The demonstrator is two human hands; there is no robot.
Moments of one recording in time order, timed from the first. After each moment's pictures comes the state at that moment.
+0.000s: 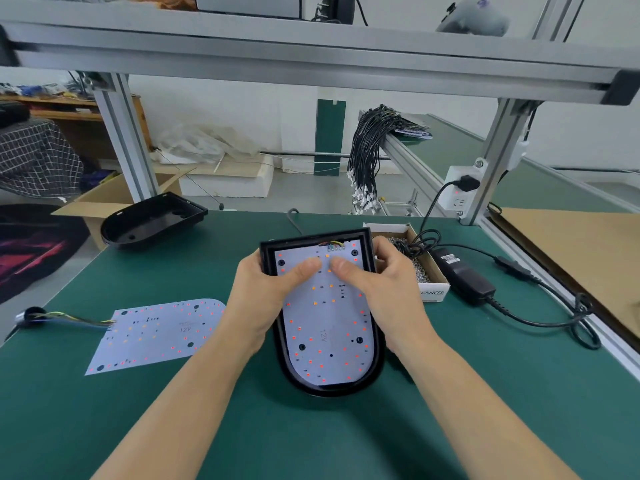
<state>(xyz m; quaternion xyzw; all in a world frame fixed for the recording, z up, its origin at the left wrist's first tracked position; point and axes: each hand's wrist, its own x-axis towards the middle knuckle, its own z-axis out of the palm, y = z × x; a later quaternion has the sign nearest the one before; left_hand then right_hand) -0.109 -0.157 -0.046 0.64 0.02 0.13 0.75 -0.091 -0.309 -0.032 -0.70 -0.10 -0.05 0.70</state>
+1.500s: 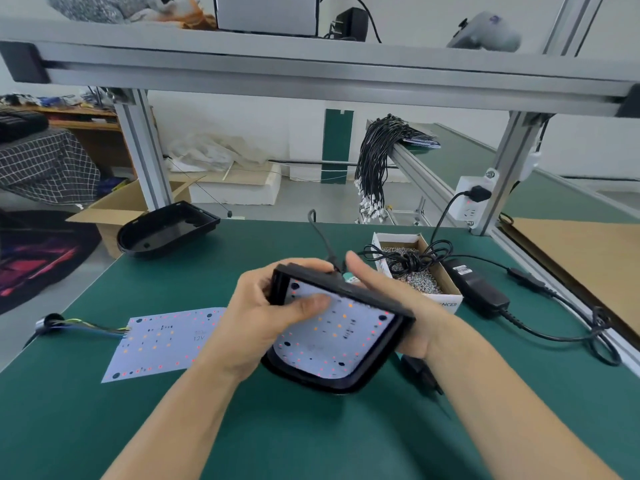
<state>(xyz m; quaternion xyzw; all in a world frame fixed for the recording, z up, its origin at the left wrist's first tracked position) -0.141 -0.142 -0.029 0.65 -0.15 0.12 0.73 -0.075 -0.319 -0.023 -0.60 -0.10 0.40 0.68</state>
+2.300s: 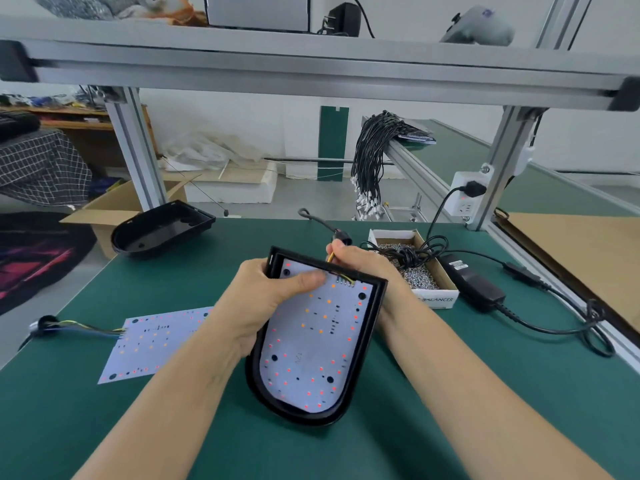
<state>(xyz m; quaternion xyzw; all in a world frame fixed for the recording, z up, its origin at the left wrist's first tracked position) -0.125 -0.143 -0.015 0.66 0.02 0.01 0.75 -0.060 -0.282 -0.022 -0.59 0.00 0.16 0.79</state>
